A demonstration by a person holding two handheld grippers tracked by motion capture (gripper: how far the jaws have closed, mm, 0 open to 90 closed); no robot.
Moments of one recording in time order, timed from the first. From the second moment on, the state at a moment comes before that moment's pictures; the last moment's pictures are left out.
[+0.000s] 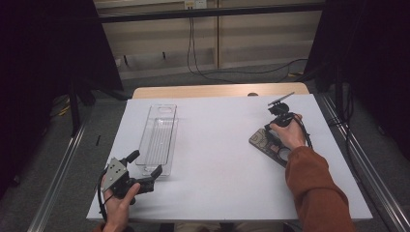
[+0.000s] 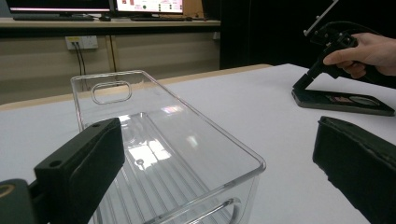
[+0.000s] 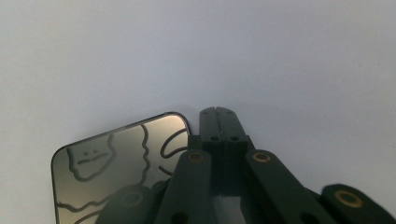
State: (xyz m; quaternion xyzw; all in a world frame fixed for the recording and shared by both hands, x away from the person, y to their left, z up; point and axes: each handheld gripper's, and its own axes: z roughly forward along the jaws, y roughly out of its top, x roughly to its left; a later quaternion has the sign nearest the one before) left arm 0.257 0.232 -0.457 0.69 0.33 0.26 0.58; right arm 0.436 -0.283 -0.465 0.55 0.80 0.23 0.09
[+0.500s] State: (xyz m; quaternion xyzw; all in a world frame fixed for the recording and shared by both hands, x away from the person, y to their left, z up) left arm 0.257 0.231 -0.457 0.68 0.34 0.27 0.59; right arm 0.431 -0.266 -0.464 0.52 0.82 0.23 0.08
